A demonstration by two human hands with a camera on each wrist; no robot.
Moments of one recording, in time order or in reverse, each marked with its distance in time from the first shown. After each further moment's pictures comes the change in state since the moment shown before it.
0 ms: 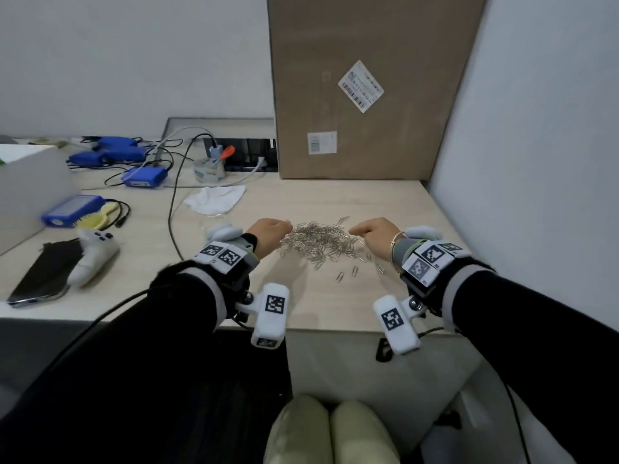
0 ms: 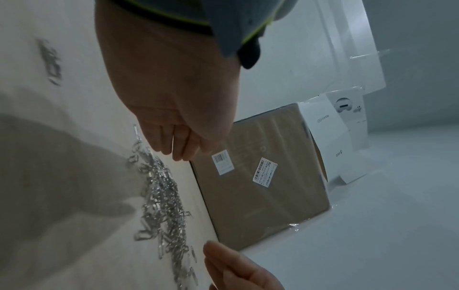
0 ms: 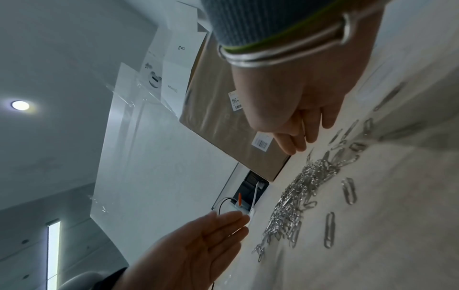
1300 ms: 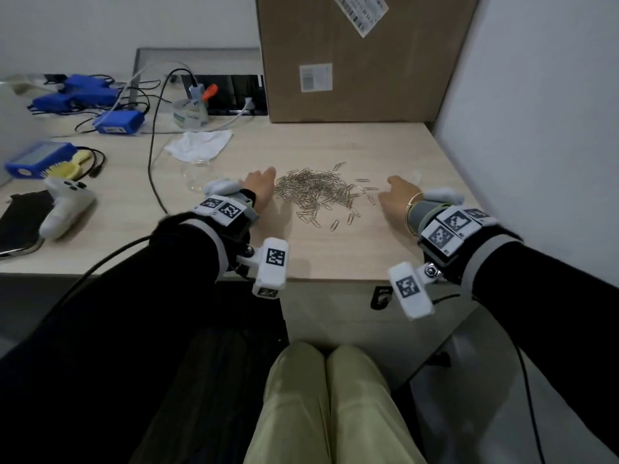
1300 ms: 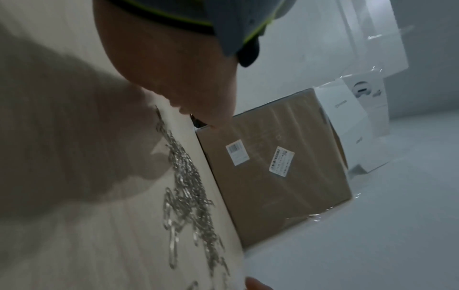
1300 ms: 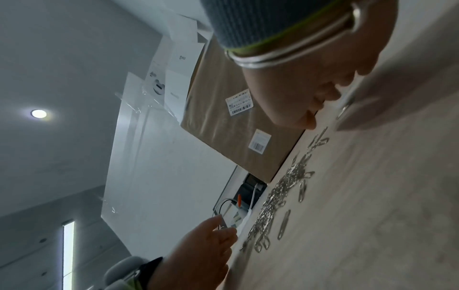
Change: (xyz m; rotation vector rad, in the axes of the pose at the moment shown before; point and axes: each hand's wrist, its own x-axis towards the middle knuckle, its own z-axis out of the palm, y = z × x) left_hand 0.018 -0.011 0.017 0.234 0.101 -0.088; right_hand -0.003 0.039 -0.007 -0.345 0.063 0.223
